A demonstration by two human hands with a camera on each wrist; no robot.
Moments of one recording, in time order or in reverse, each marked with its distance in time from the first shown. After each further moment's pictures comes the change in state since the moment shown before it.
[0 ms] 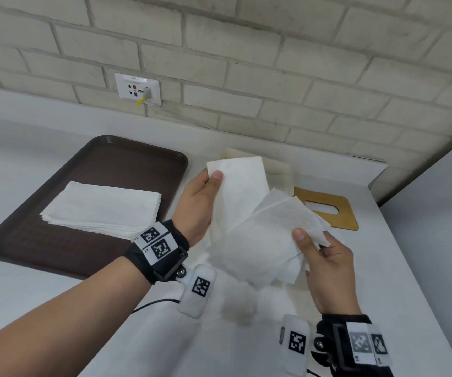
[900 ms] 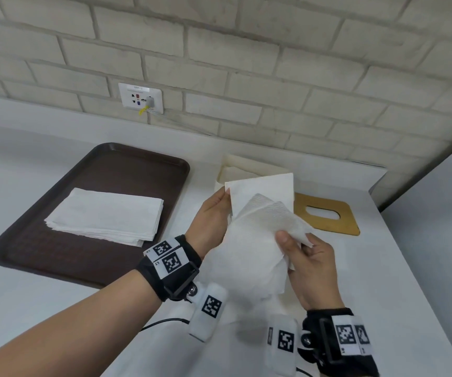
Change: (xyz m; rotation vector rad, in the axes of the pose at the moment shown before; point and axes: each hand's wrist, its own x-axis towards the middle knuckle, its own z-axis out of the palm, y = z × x) left_hand -0.015 -0.003 0.011 0.071 -0.157 -0.070; right_hand 0.005 0.006 0.023 0.102 -0.140 0.014
